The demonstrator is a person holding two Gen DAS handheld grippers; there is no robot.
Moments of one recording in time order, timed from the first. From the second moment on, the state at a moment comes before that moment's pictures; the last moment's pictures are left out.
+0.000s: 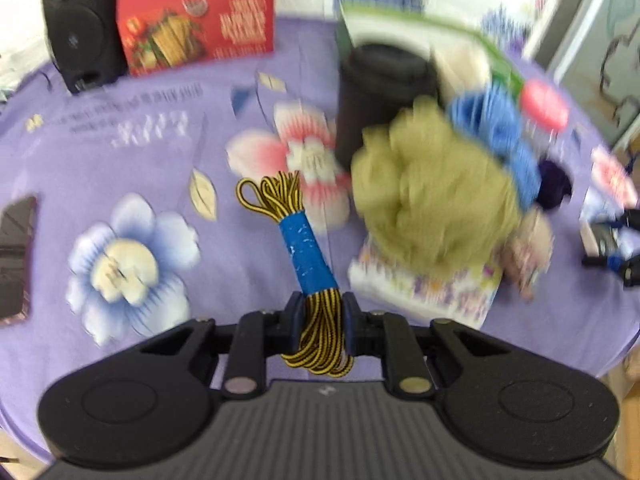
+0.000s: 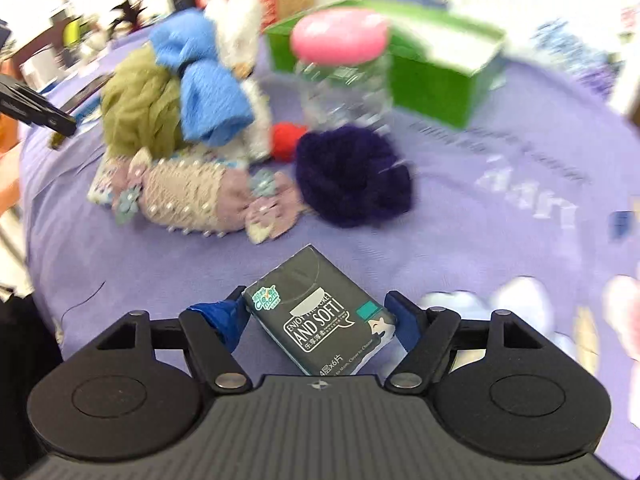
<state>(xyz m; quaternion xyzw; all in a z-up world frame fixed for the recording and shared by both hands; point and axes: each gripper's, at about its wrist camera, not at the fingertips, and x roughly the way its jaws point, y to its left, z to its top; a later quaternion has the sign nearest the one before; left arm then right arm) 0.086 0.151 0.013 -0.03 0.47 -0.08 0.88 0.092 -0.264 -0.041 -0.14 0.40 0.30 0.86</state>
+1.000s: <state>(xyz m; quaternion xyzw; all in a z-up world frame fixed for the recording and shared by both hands) 0.399 0.043 0.063 0.01 0.40 -0.16 0.90 0.369 -0.194 0.045 -0.02 0.26 0.28 0.92</state>
